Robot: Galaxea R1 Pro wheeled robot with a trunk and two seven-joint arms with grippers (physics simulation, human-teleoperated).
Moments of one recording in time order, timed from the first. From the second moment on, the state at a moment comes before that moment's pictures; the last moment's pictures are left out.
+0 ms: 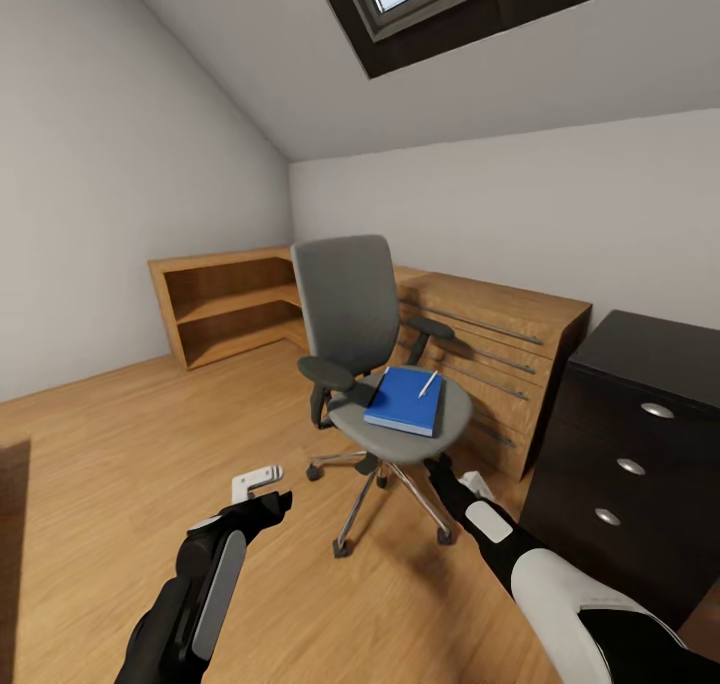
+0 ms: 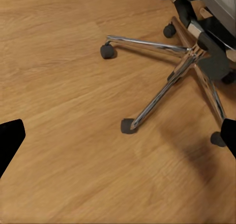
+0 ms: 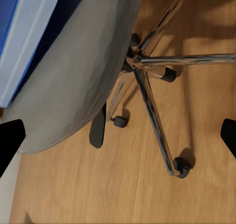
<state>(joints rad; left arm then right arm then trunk) -0.32 -0.16 0.02 -1.36 0.23 0.69 0.25 -0.82 0.06 -0.03 -0.21 -0.96 0.04 0.12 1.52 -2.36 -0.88</state>
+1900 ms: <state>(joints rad) -0.06 -0.15 -0.01 -0.75 0.03 -0.14 0.27 -0.47 0.09 -0.03 0.02 -0.37 -0.67 0.11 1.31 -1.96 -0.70</state>
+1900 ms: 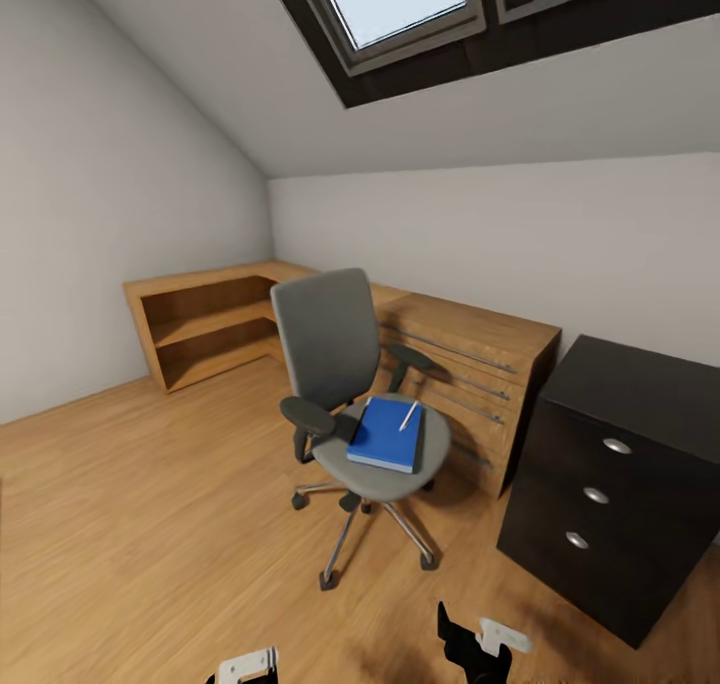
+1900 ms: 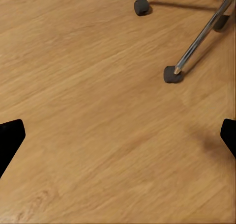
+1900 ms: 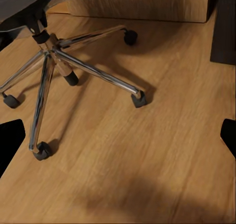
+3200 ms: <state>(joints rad) -0.06 -0.15 0.00 -0.71 0.04 -0.14 0.27 -0.47 0.10 -0.03 0.02 -0.37 -0.67 0.05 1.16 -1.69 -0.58</state>
